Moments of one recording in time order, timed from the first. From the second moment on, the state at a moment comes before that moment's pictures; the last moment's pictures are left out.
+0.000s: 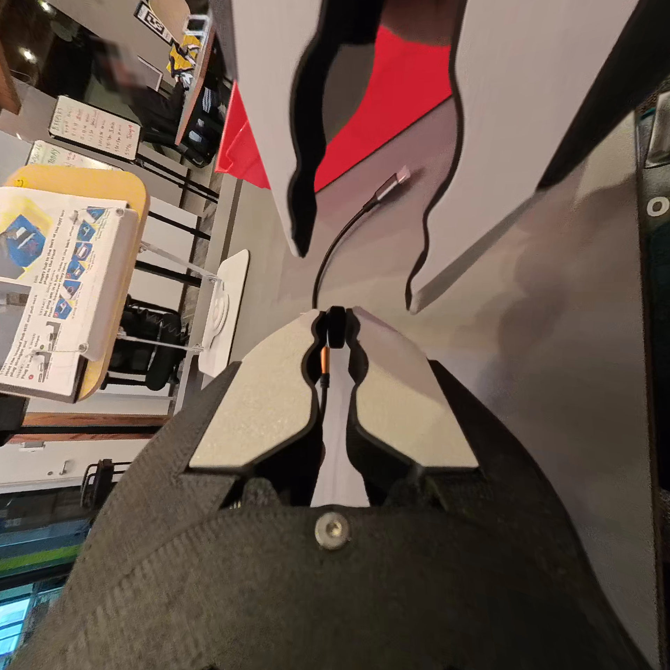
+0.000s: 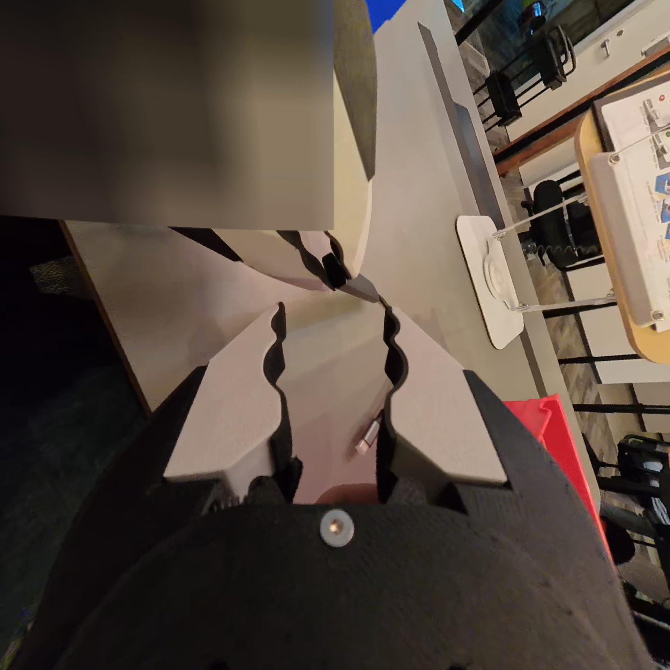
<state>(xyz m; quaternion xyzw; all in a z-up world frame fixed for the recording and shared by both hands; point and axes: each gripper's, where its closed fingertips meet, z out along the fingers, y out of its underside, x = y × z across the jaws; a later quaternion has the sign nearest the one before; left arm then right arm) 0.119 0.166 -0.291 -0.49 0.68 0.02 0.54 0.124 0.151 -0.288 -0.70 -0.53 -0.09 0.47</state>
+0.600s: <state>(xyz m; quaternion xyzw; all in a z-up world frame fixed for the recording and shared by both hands) 0.090 0.153 -0.262 -0.50 0.68 -0.08 0.53 0.096 0.204 -0.322 -0.73 -0.51 -0.02 0.46</state>
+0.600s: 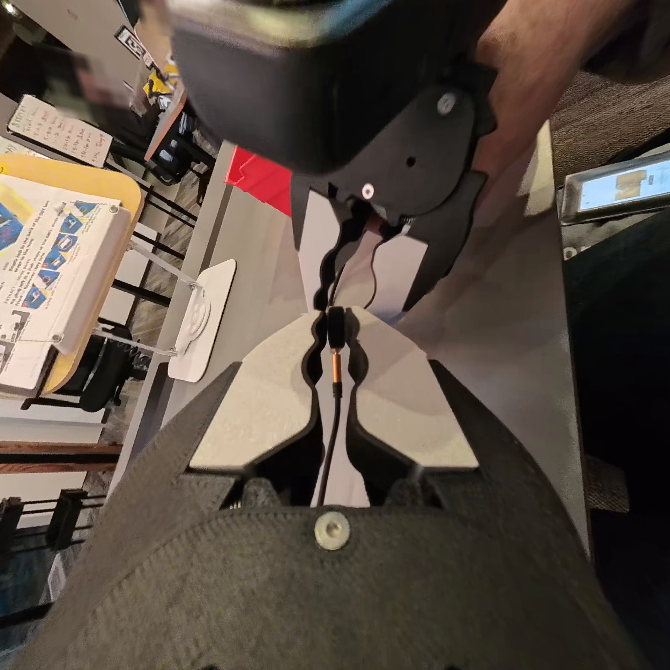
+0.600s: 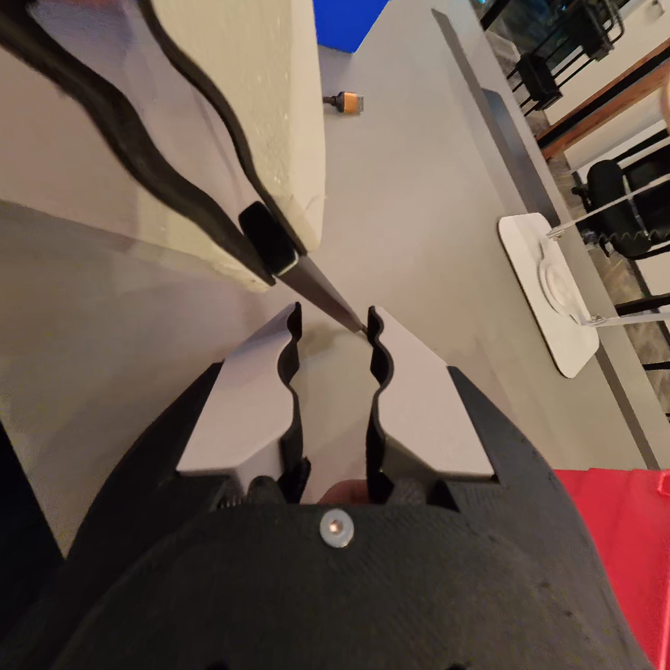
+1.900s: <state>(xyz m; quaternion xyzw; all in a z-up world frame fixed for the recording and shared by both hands) 0.071 0.202 -0.225 -0.73 0.28 -0.49 0.39 0.085 0.211 -0.243 -0.60 -0.48 0.06 0.64</state>
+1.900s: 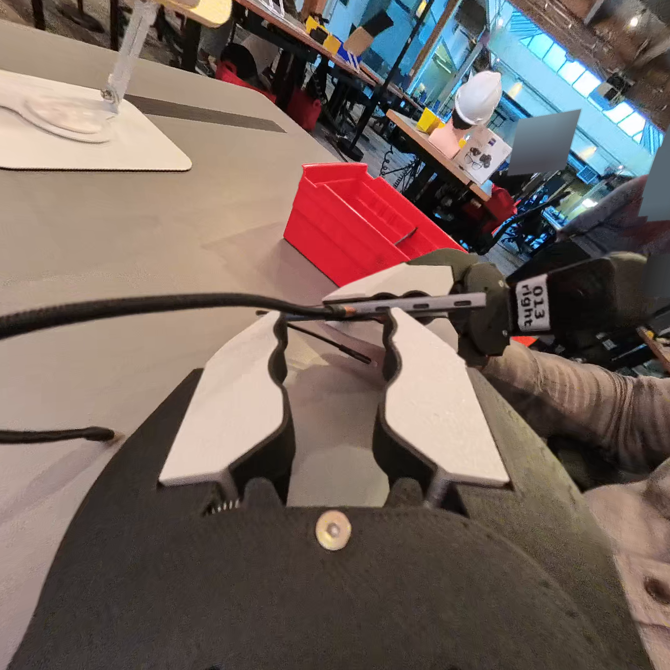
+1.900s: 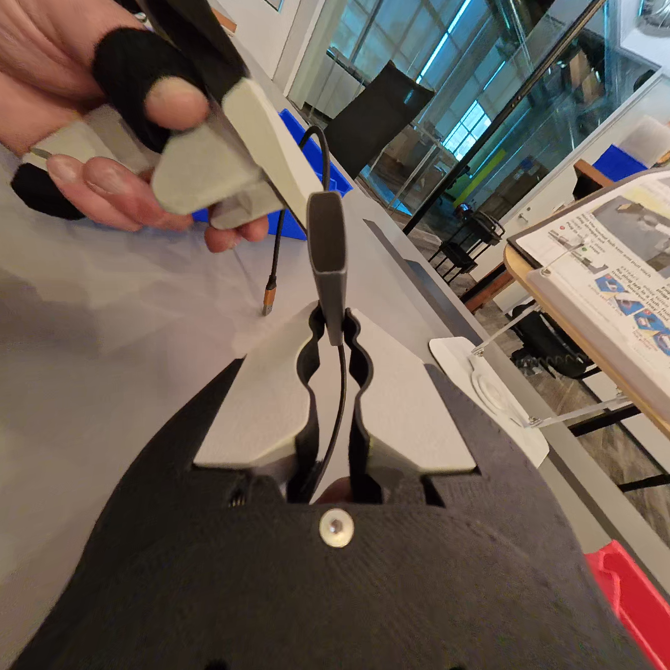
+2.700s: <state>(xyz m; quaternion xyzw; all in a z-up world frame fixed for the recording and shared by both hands) 0.063 0.223 -0.211 -0.72 0.28 -0.43 0.47 0.093 0.200 -0.243 -0.65 -0.48 0.02 0.59</state>
